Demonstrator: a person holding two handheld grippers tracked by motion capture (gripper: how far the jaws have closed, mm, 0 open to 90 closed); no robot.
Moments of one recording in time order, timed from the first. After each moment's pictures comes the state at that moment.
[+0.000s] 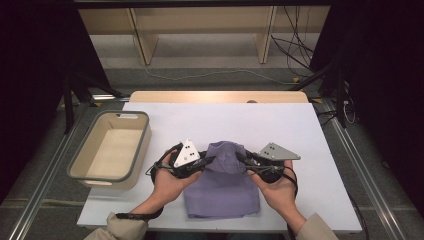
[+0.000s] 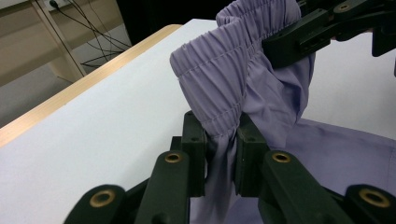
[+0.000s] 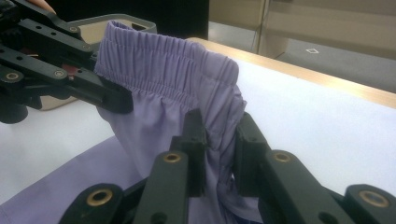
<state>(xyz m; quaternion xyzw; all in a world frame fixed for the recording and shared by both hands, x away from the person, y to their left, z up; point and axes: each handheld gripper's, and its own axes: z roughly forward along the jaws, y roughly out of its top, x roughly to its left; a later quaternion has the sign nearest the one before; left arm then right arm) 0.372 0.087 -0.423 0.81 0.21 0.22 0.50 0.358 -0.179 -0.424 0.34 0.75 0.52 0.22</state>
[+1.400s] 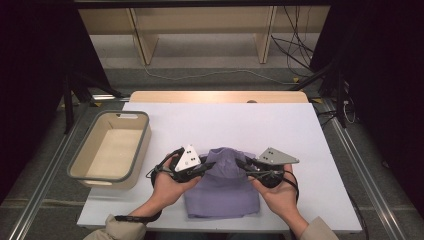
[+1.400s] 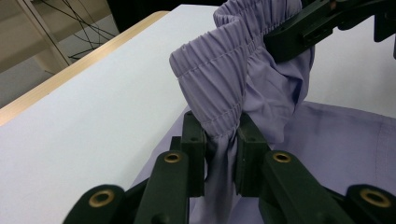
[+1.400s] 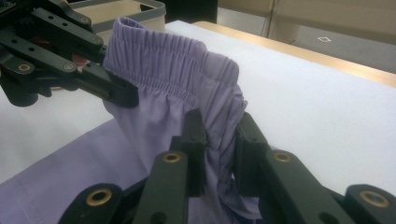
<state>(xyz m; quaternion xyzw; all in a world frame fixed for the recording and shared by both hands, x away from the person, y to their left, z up) 0.368 0.087 -0.435 0.83 0.20 0.20 0.49 0.351 -0.181 -0.433 0.33 0.77 0.51 0.20</state>
